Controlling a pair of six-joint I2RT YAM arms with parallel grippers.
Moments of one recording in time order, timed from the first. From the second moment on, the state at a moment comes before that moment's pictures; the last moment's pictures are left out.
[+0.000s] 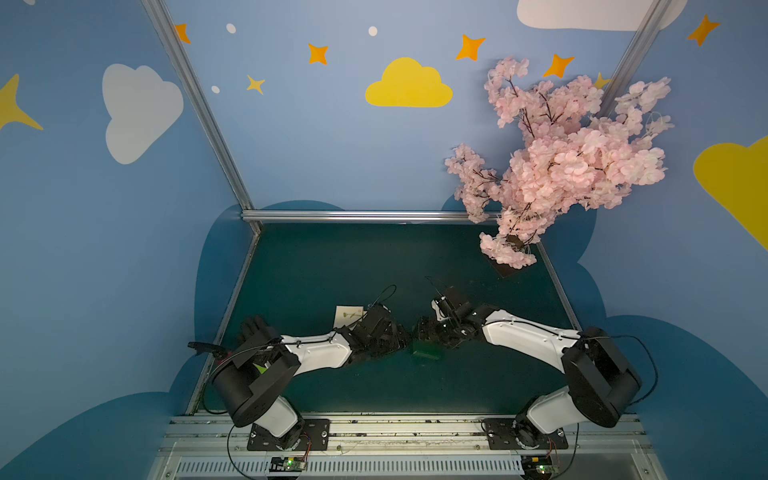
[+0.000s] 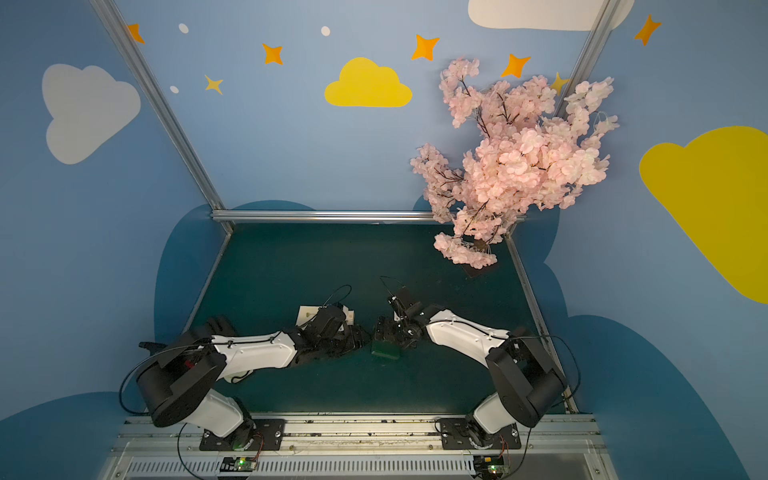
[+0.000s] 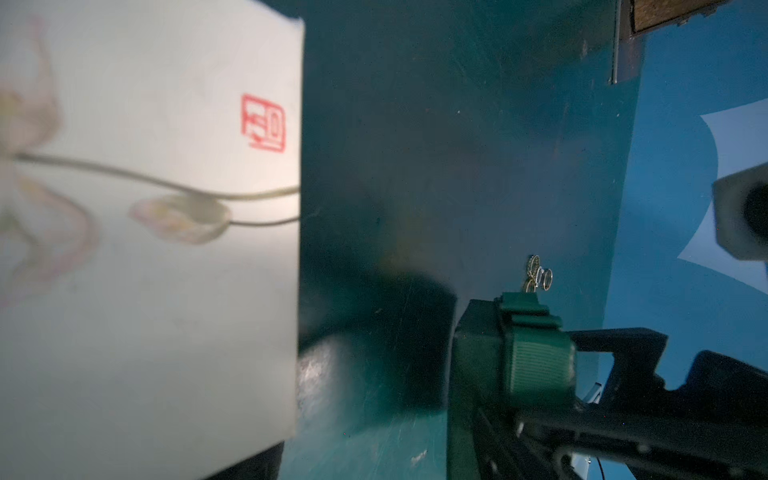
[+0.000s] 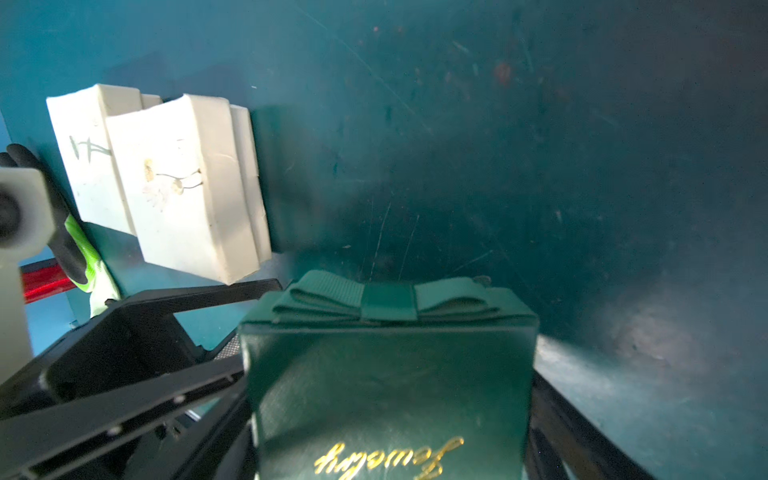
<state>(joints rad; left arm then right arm) -0.81 1.56 0.64 0.11 0.18 -1.07 0.74 1.51 0.84 -0.42 -0.24 0.81</state>
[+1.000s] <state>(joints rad) -0.80 1.59 0.70 0.00 0.17 -1.05 0.70 1.43 0.81 -0.40 -0.27 0.87</state>
